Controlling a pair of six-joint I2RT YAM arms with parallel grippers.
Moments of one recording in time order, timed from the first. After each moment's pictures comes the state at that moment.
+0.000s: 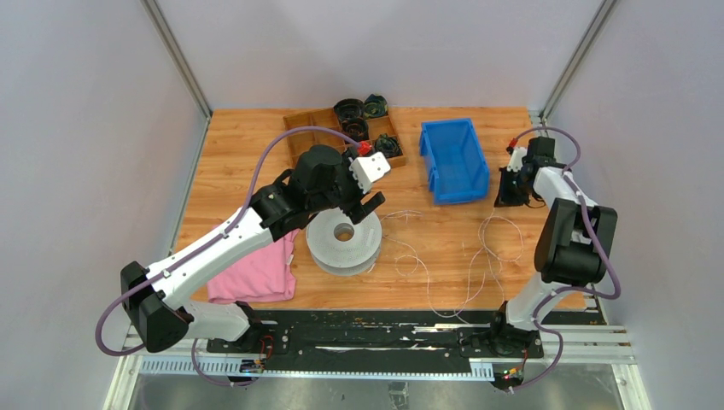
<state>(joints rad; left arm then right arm) -0.82 1.27 1.22 -0.40 0.07 0.33 -0.22 1.74 1.17 -0.57 -0.26 -0.14</state>
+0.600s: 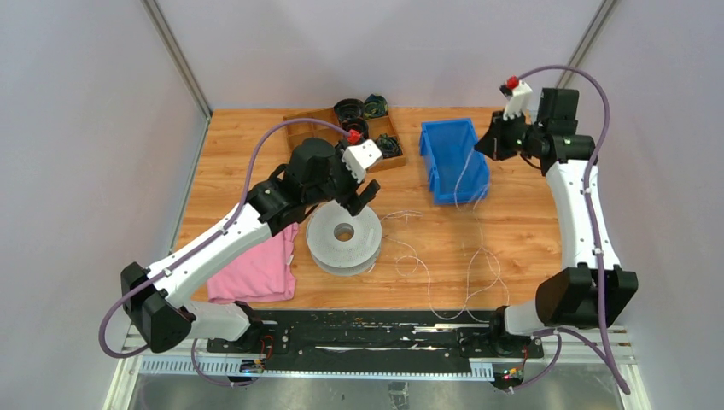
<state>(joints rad) -0.77 1.27 1.22 -0.37 0.08 0.26 -0.10 1.43 1.48 -0.74 -0.58 -0.17</state>
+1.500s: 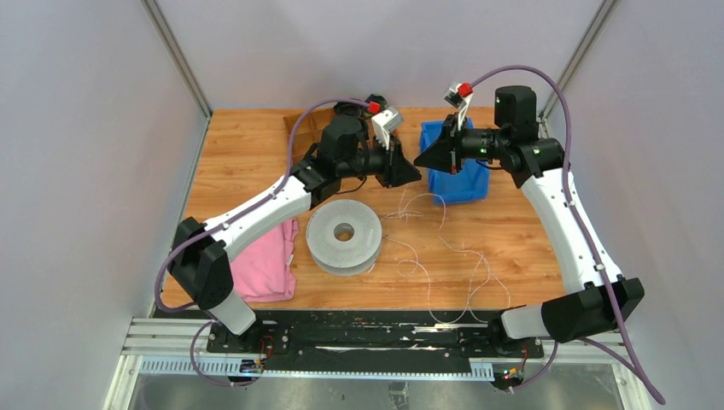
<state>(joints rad) -0.72 1.59 1.37 0.01 0.55 -0.33 0.25 1.37 1.54 -0.70 -0.98 -0.11</state>
